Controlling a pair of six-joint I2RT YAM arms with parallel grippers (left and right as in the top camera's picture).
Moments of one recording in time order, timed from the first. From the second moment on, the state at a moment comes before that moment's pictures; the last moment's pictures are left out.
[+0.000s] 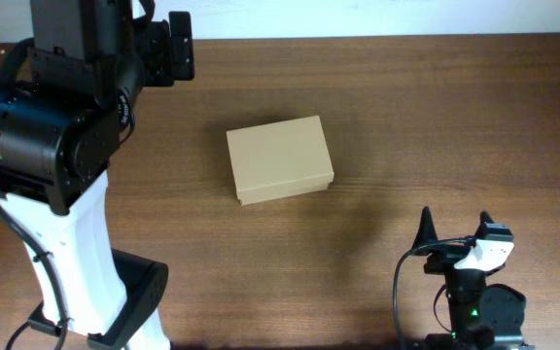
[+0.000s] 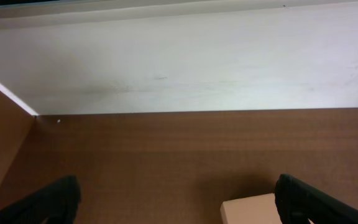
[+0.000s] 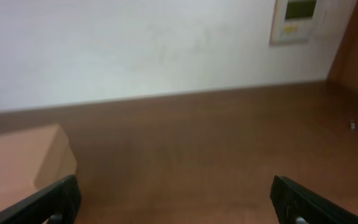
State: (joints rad) left arm -0.33 1.94 3.04 -1.64 -0.36 -0.12; right arm -0.01 0.01 0.21 -0.31 0.06 0.09
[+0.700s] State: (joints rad) left arm -0.33 1.94 3.04 -1.64 -0.36 -0.12; right arm -0.01 0.01 0.20 -0.73 0.06 0.09
